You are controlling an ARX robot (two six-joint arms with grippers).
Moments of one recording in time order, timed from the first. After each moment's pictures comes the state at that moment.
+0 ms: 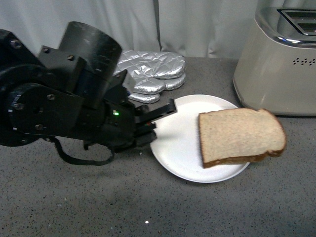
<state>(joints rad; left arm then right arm) -0.43 2.13 0.93 0.36 0.26 -0.61 0.00 0.00 0.01 0.00 0.00 0.00</state>
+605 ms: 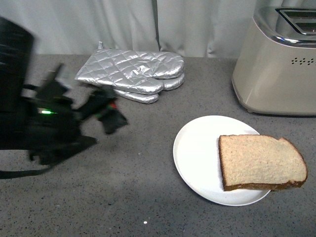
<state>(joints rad) -0.19 1.87 0.62 0.44 0.29 -0.63 0.00 0.00 0.01 0.00 0.00 0.00</state>
